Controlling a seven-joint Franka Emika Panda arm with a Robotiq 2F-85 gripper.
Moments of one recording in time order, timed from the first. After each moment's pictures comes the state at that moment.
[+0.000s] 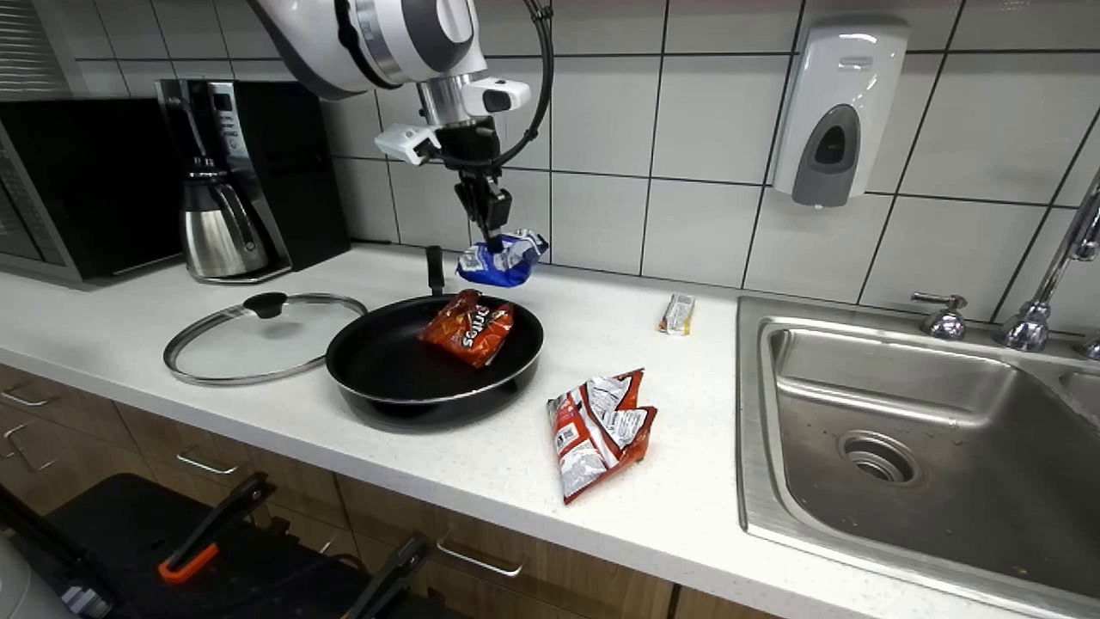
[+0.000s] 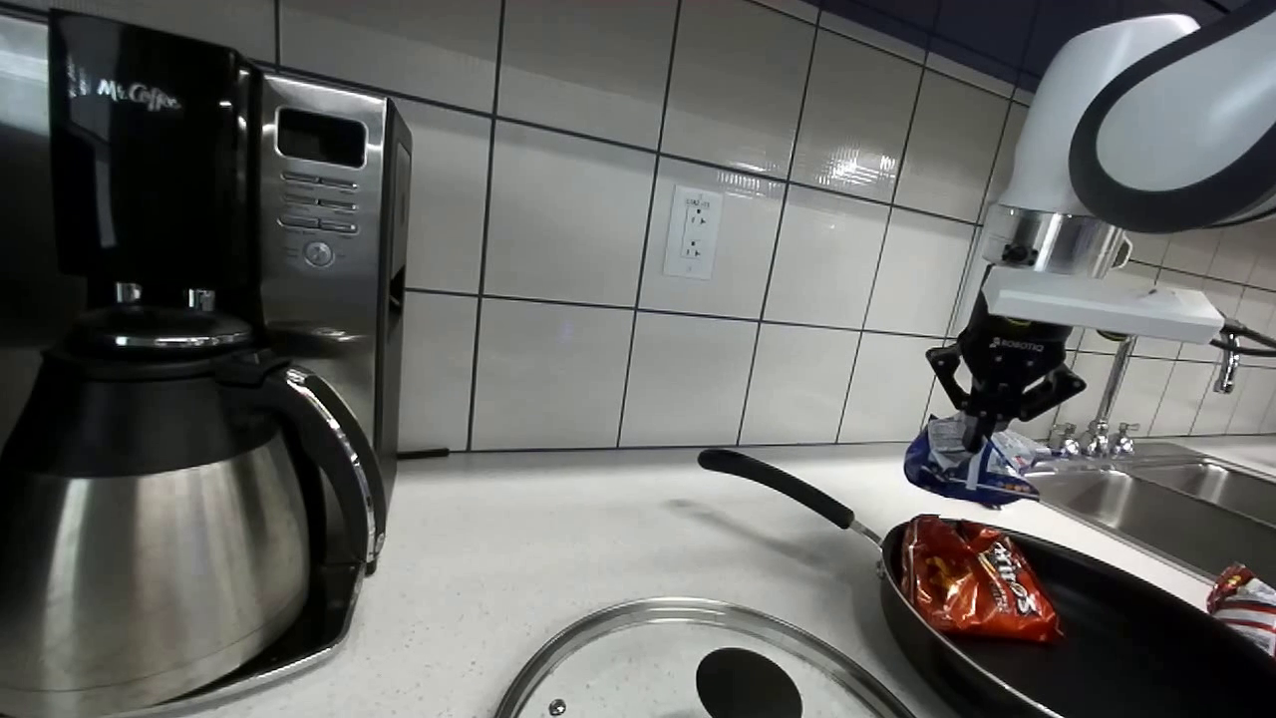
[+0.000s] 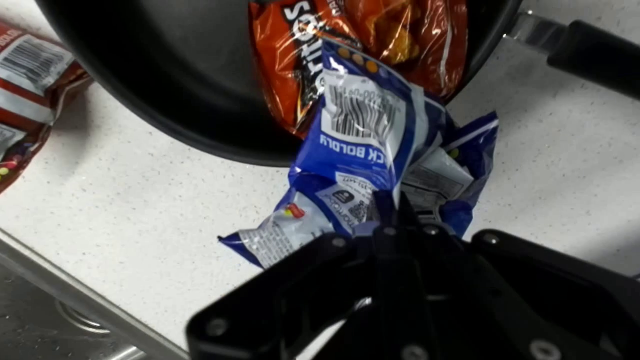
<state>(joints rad) 0.15 0.12 -0.15 -2.26 -0.20 2.53 0.71</state>
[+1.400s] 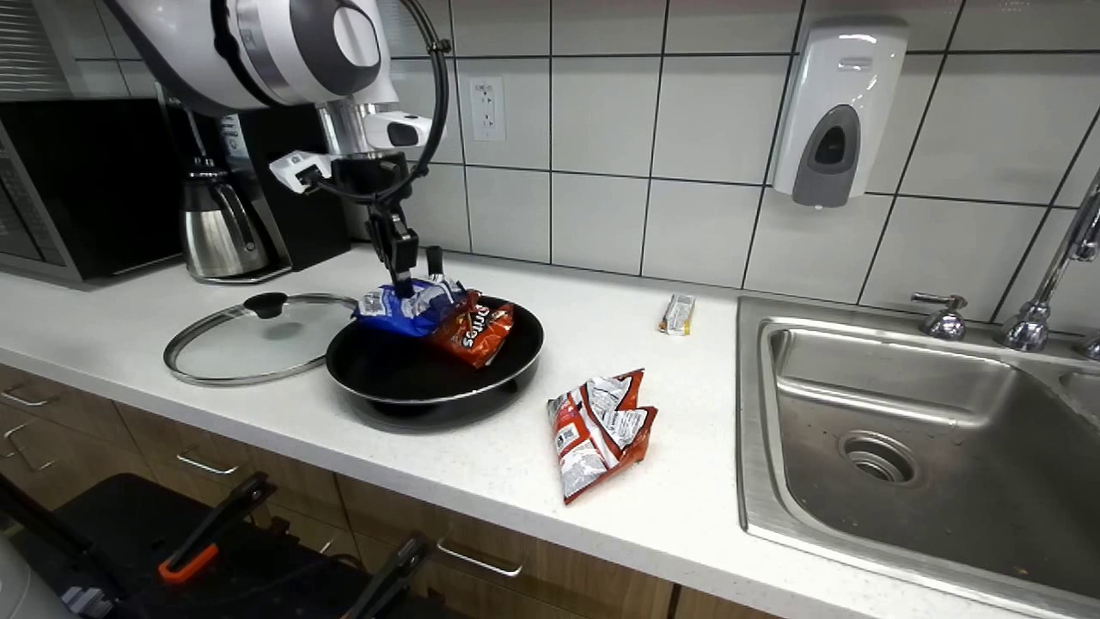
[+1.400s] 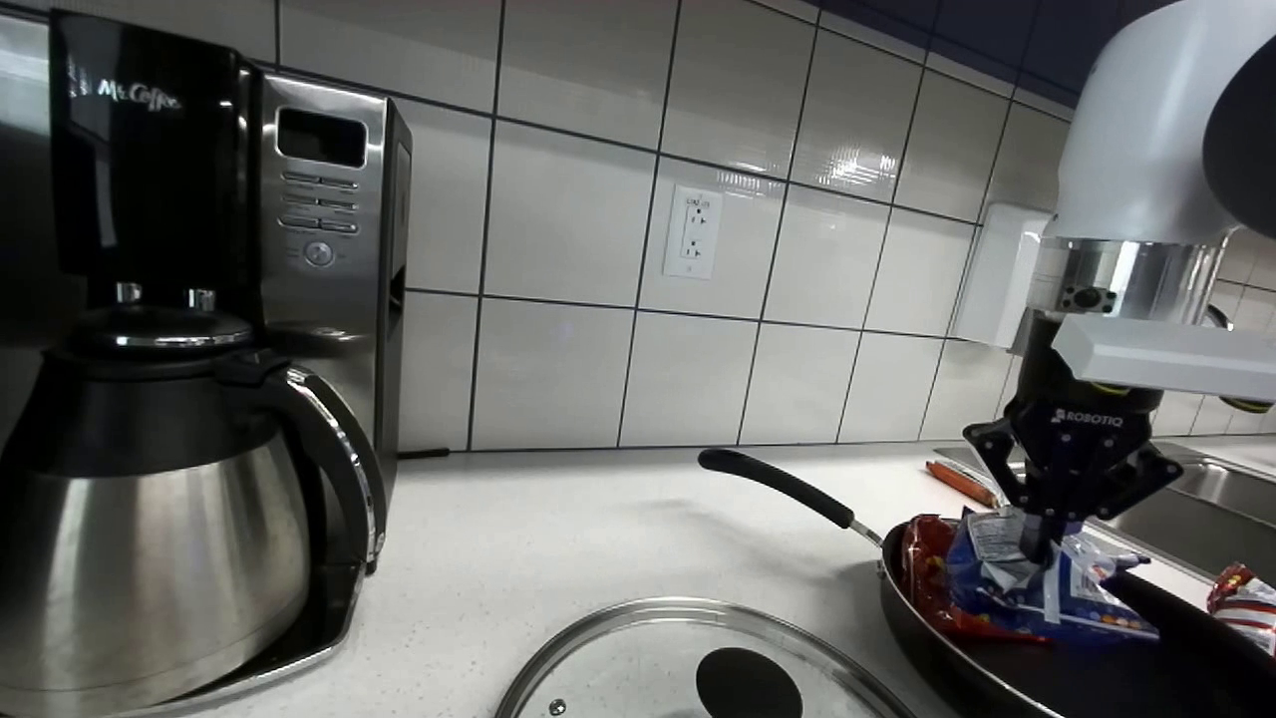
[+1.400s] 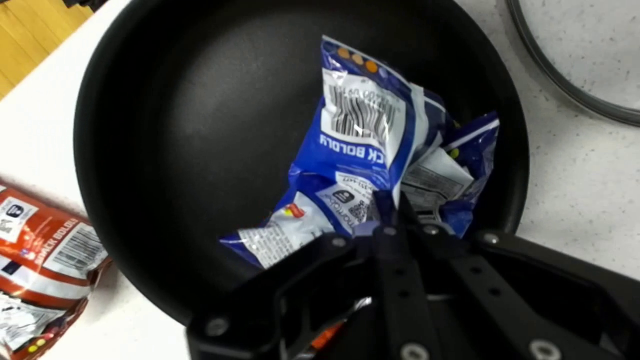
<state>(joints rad) 0.14 -0.03 0.01 -2.52 -0.16 2.49 0.78</state>
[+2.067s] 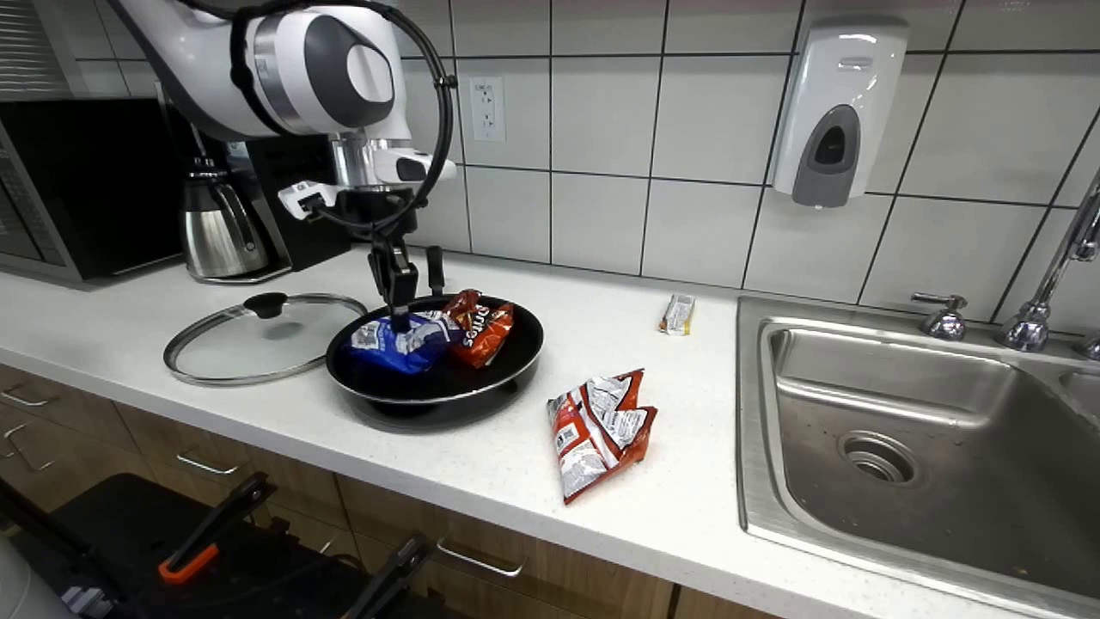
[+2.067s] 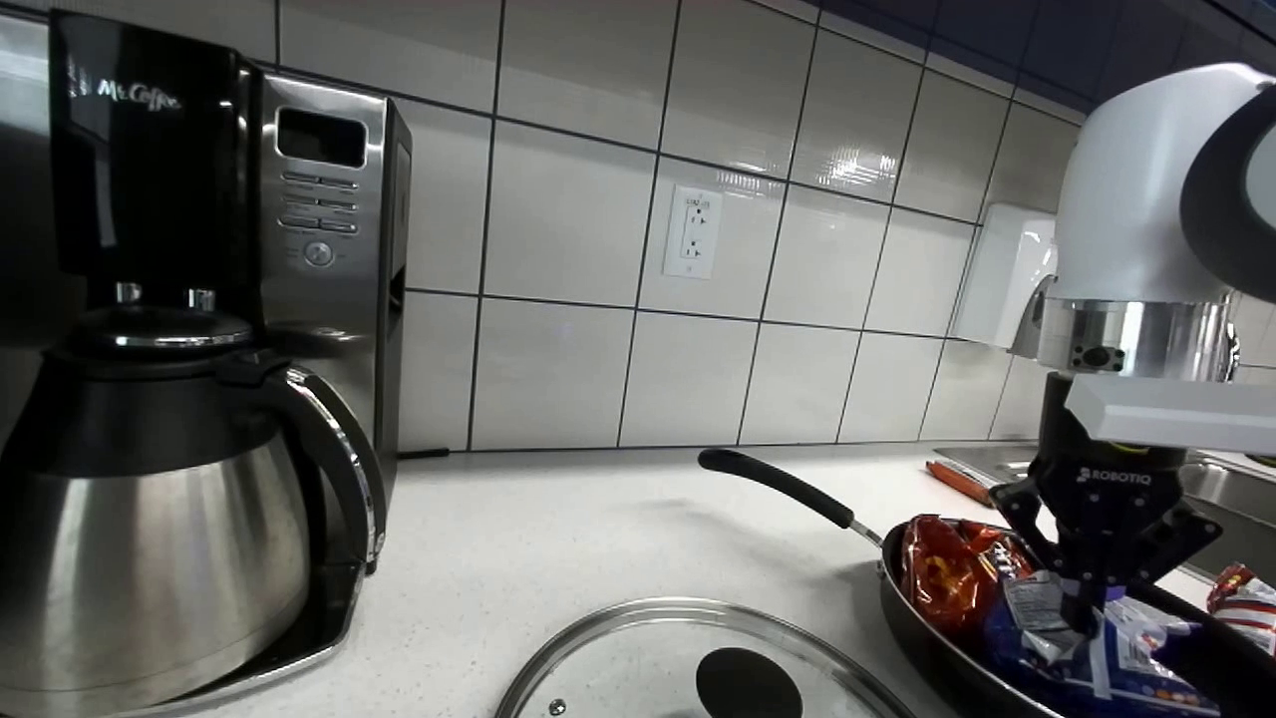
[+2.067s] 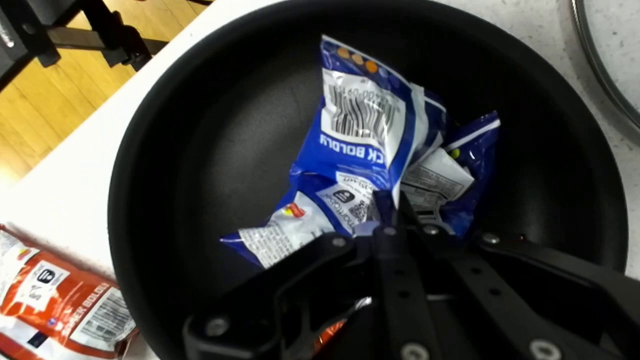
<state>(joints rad) 0.12 0.03 0.01 -2.53 -0.12 2.45 0.76</state>
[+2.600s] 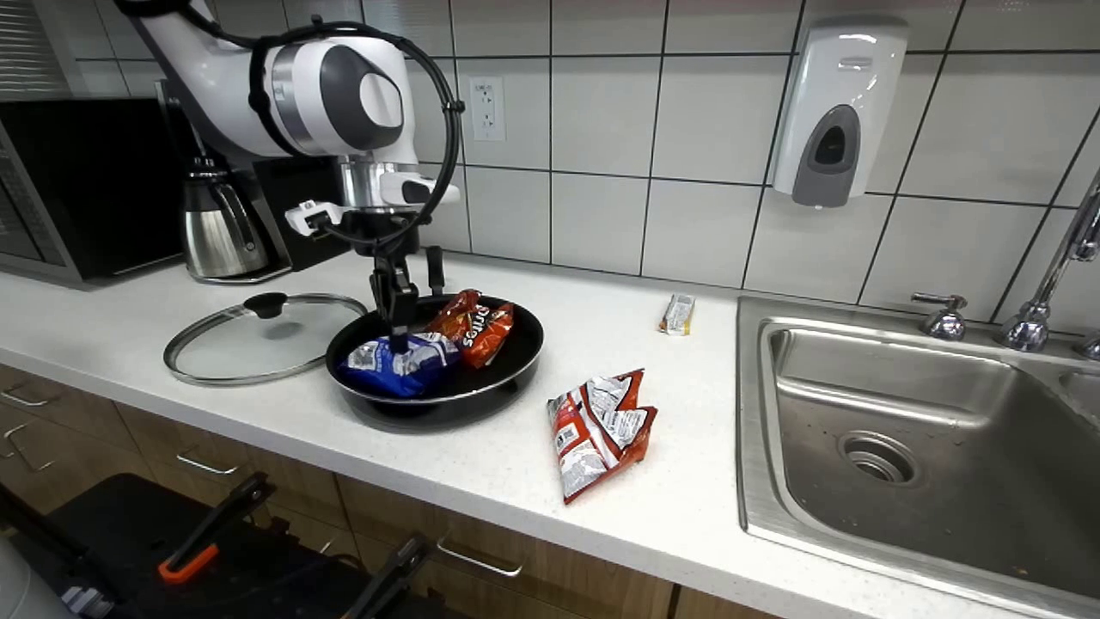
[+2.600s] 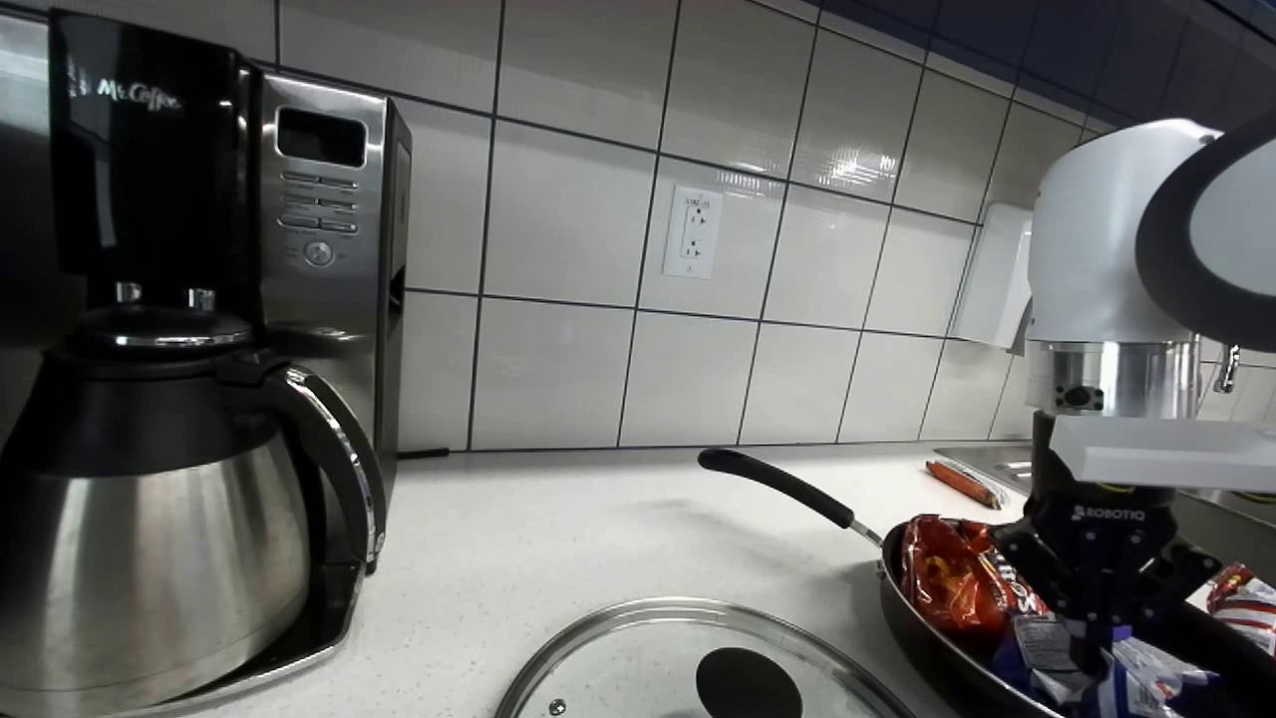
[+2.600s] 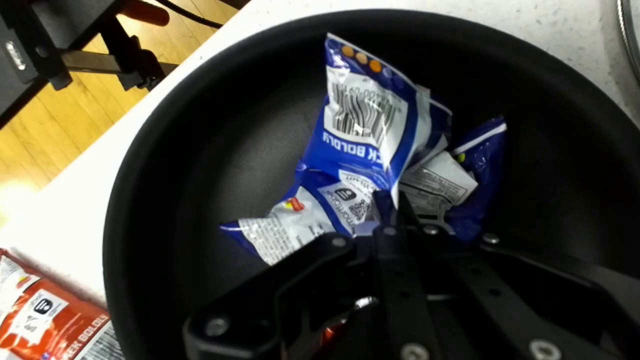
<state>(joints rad) 0.12 0.11 0.01 -2.50 -0.11 2.41 0.76</state>
